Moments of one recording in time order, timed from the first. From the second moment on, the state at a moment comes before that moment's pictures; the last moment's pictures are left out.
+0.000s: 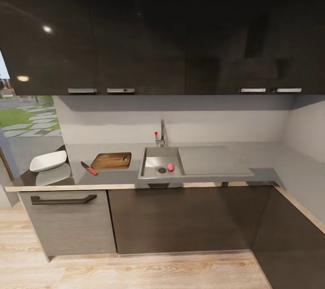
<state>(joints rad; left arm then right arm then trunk) 0.08 0.03 0.03 -0.23 0.00 -0.46 0.10 -0.10 0.03 -0.07 -0.15 0.07 -0.78 -0.12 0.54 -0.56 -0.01</state>
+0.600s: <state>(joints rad) 0.14 0.02 0.02 -0.14 0.00 -0.46 0.09 -0.10 0.04 -0.07 -0.14 0.07 -0.77 -0.13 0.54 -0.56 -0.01</state>
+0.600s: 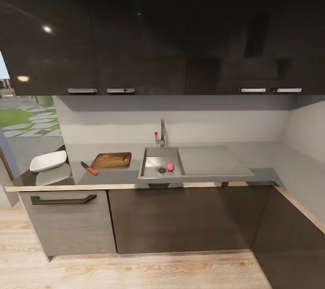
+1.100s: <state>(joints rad) 0.14 0.01 0.03 -0.14 0.00 -0.46 0.09 -0.10 0.04 -0.07 -0.14 0.07 -0.77 -0.12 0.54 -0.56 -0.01</state>
